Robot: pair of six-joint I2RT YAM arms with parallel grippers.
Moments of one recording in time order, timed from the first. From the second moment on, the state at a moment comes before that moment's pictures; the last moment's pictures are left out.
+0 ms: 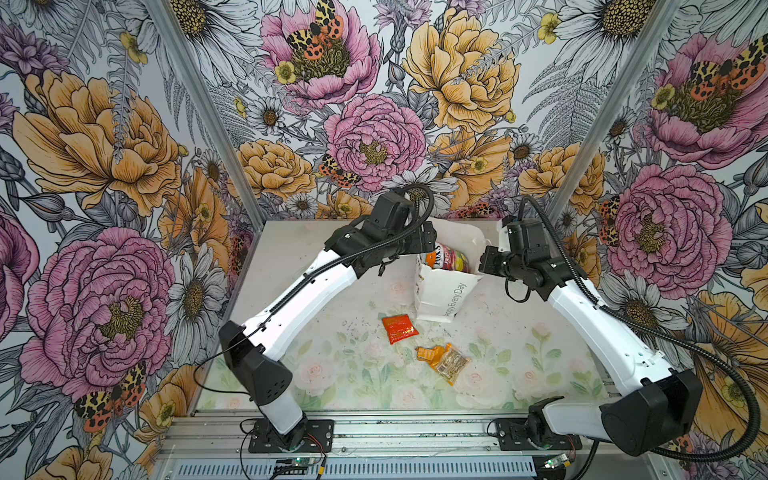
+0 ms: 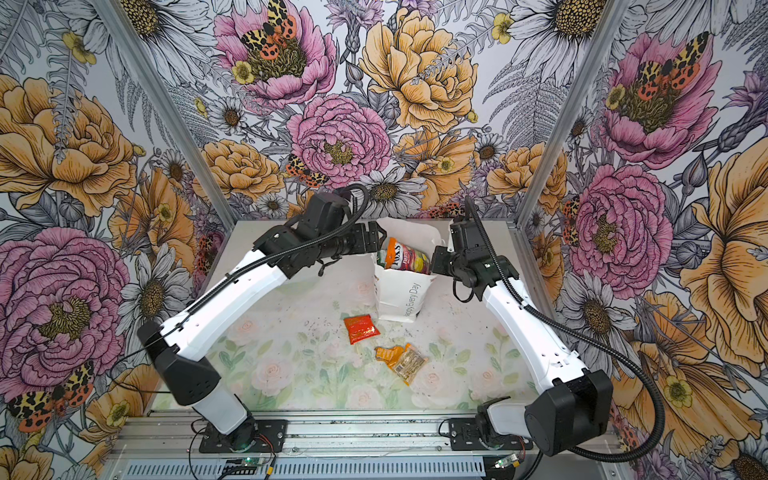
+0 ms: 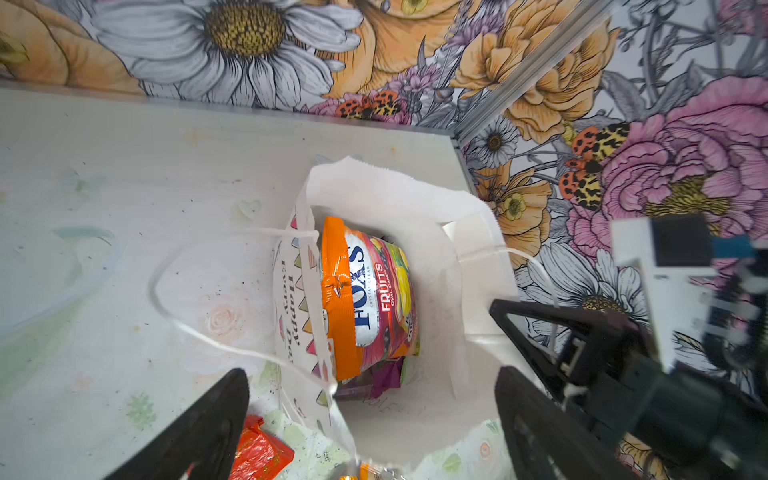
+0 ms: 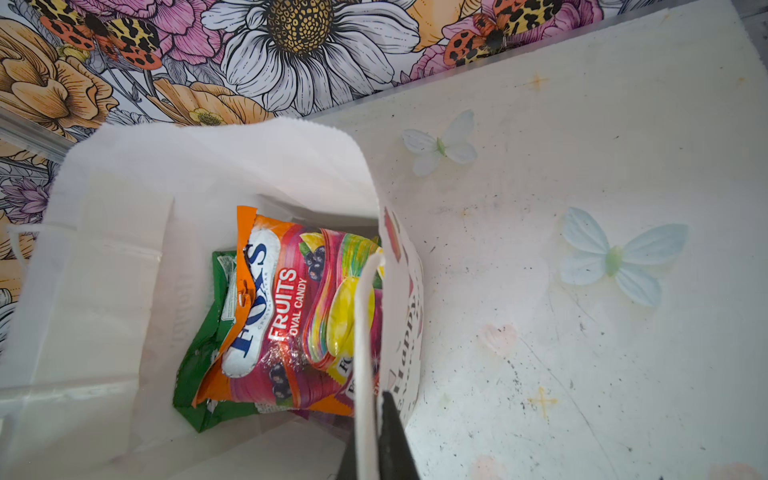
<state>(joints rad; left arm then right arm) -0.74 1.59 1.81 -0.76 -0.09 -0.60 0.27 1.32 1.28 -0.71 -0.06 0.43</state>
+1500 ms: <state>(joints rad) -0.63 1.56 0.97 -0.49 0.03 -0.87 0.27 1.28 1.21 -0.66 -0.07 0.46</state>
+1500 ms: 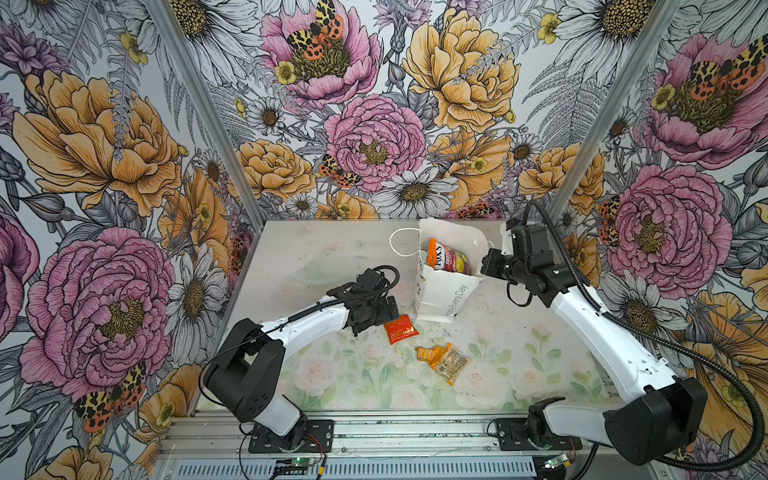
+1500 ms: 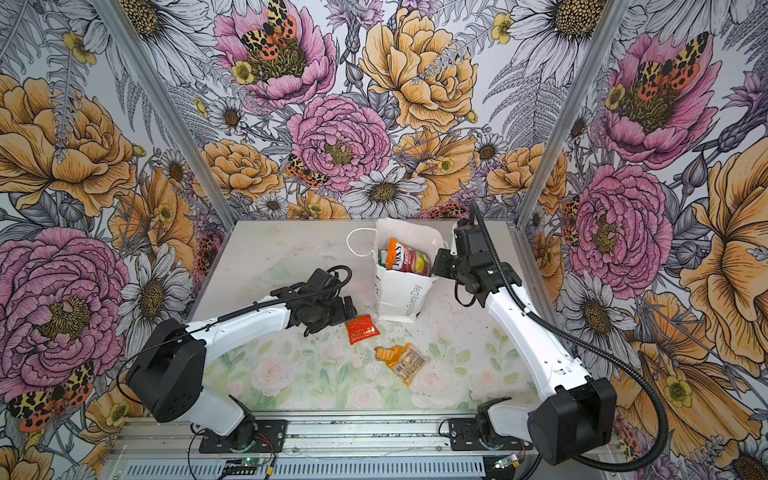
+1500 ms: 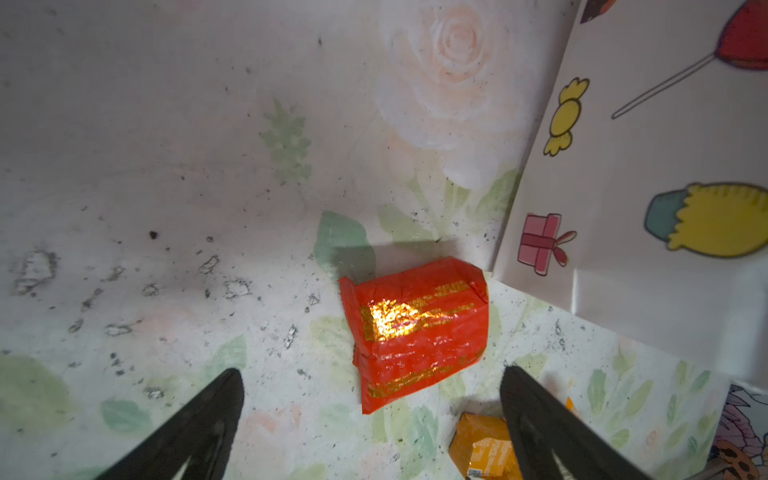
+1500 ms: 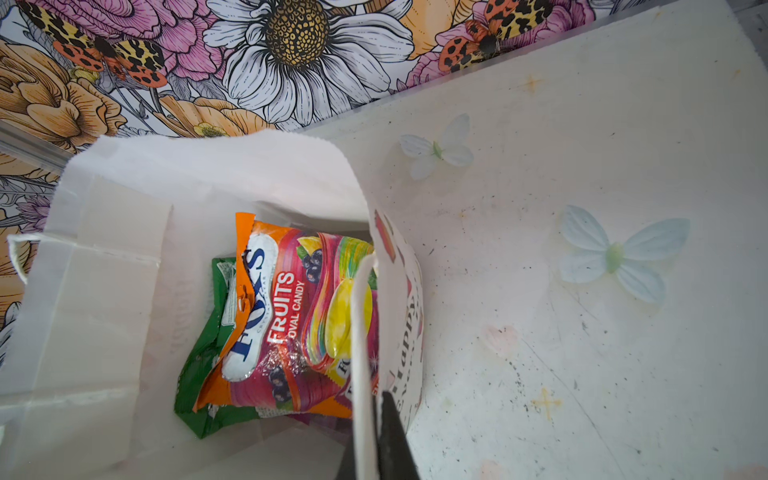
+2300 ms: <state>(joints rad) -0.72 1.73 1.01 -0.44 0.03 -0.87 0.27 1.27 1.20 -0.64 -0.07 0.46</state>
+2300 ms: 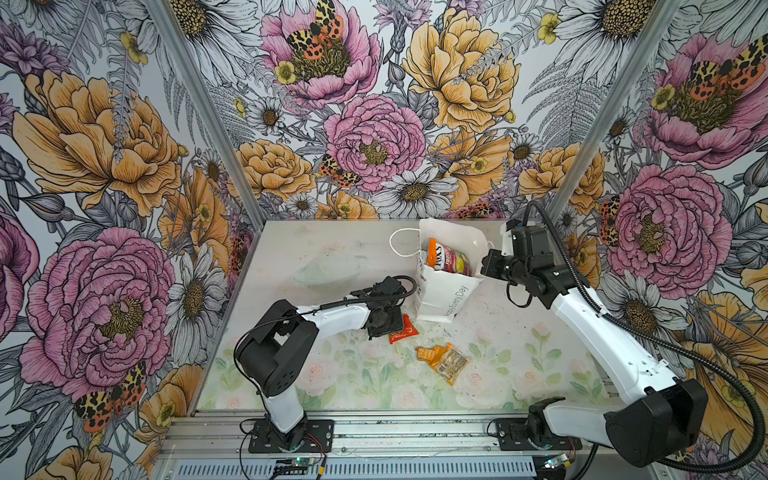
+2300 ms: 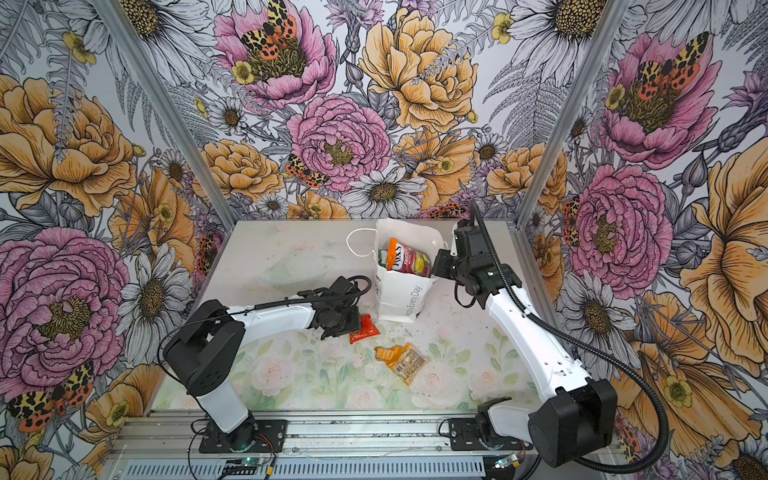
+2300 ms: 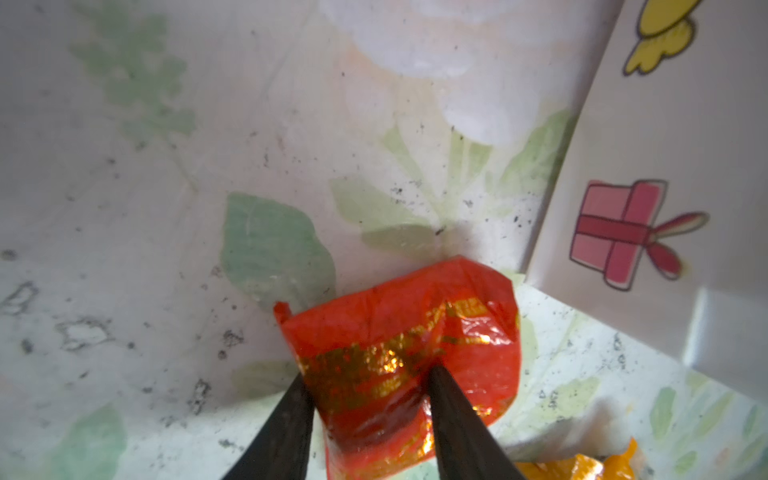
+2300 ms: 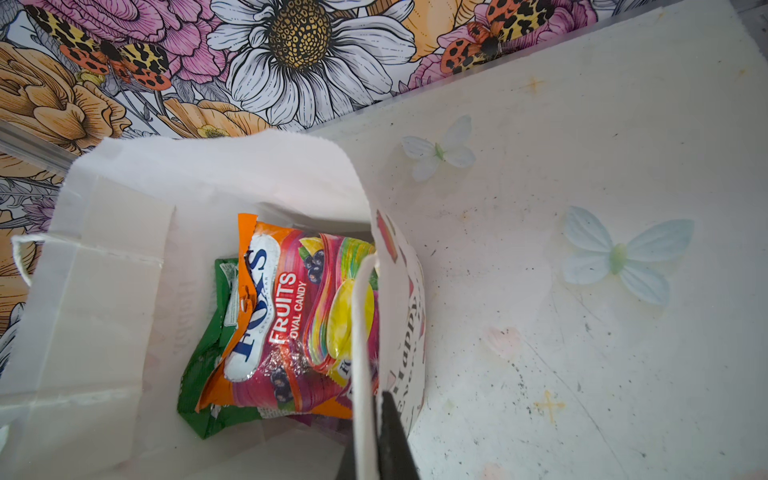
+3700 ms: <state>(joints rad) -0.48 1.26 0.70 -0.44 -0.05 -0.83 0.27 1.26 1.19 -0.64 -0.07 0.46</state>
